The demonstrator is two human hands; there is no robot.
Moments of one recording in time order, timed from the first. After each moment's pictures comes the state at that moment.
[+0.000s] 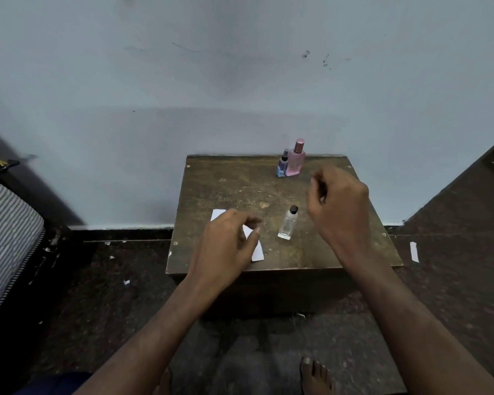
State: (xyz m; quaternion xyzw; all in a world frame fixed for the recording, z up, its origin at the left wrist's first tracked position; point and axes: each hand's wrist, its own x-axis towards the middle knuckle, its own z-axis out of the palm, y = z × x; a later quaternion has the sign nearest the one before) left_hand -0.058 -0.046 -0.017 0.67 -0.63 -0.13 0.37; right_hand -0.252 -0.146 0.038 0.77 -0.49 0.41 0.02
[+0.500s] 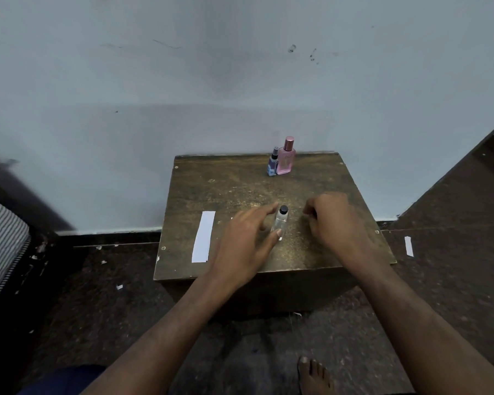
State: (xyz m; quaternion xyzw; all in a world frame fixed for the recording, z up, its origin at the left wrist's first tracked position) left_hand -0.096 -0.075 -0.021 0.61 -0.68 -0.18 0.37; right_hand -0.279 -0.167 0.013 0.80 -0.60 0.08 -0.07
